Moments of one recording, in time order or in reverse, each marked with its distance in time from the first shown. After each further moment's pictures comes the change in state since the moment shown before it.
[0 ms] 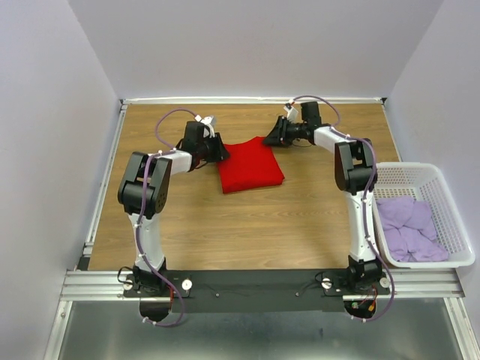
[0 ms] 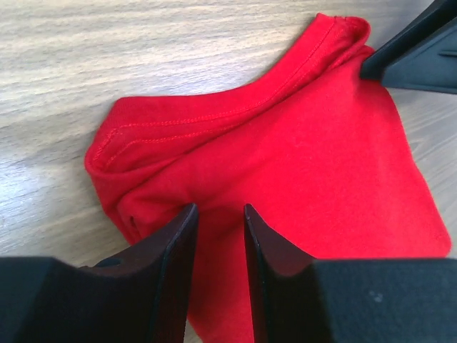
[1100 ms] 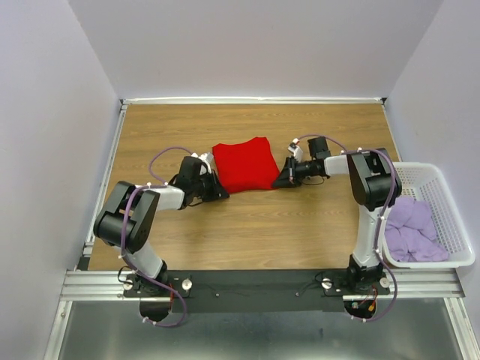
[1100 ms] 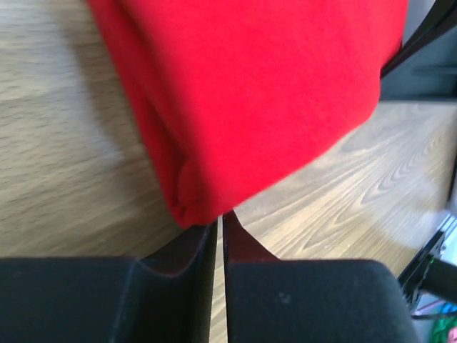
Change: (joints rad) left arm -0.092 -0.364 -0.529 0.040 0.072 -0.205; right arm 0.008 -0.385 -0.727 0.086 -0.117 -0.037
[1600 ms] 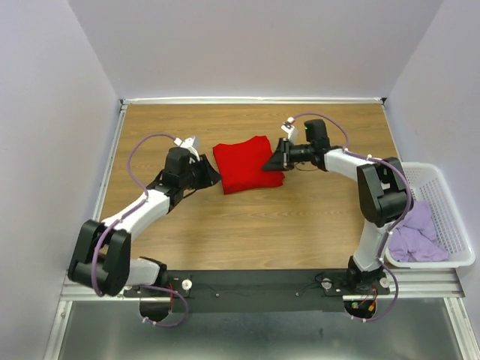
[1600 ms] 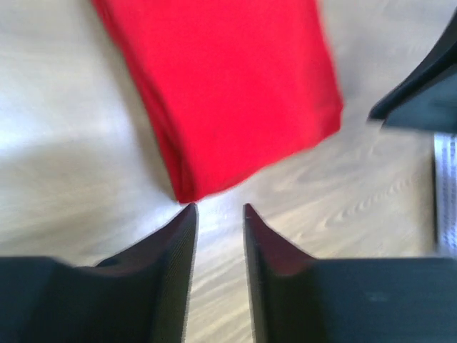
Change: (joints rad) left arm 0.025 -0.289 0.005 -0.153 -0.134 0.005; right arm 0.037 -0.177 0.028 0.051 0.016 0.077
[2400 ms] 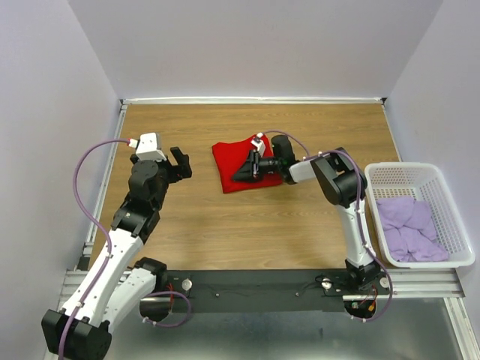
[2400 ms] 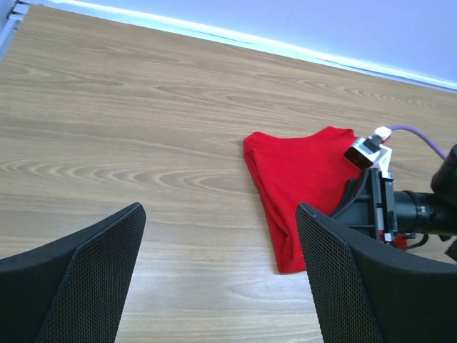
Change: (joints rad) left arm 0.008 -0.597 0.026 -0.203 -0.551 0.278; right arm 0.230 0.412 0.123 0.580 -0.005 0.458
